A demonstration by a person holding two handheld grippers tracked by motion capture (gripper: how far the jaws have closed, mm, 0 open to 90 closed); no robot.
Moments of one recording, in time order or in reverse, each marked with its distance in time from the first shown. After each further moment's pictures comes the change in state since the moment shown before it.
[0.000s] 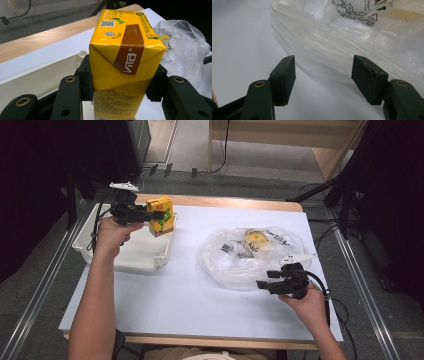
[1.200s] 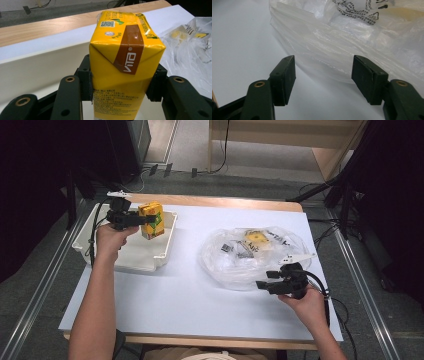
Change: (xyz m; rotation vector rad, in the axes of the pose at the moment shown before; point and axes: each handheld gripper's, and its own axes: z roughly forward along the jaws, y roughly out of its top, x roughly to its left) left arm 0.039 -0.033 0.018 0.003 0.112 -0.078; right arm 0.000 0.000 0.002 0.008 0.001 0.001
